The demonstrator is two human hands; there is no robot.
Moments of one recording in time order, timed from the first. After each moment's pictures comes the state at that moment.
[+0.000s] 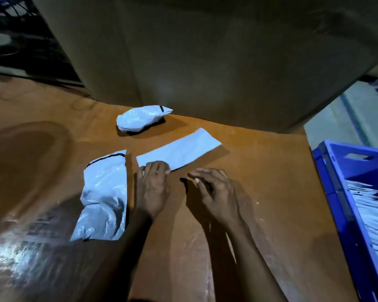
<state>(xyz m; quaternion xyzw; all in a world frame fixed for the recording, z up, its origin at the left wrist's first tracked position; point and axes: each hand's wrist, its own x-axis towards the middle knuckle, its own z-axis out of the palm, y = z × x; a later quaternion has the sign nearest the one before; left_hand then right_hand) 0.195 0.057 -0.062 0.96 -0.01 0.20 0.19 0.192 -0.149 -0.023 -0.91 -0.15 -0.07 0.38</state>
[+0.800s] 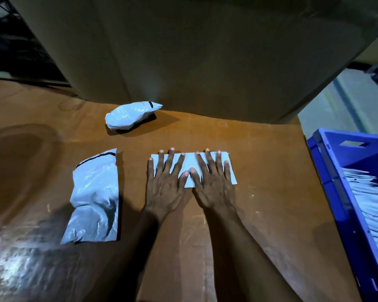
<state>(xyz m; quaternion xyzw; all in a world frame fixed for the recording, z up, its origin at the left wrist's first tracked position) 0.205 0.015 -0.086 0.99 -0.06 0.07 0.12 0.215 -0.160 -0.080 -0.99 -0.09 -0.04 0.14</state>
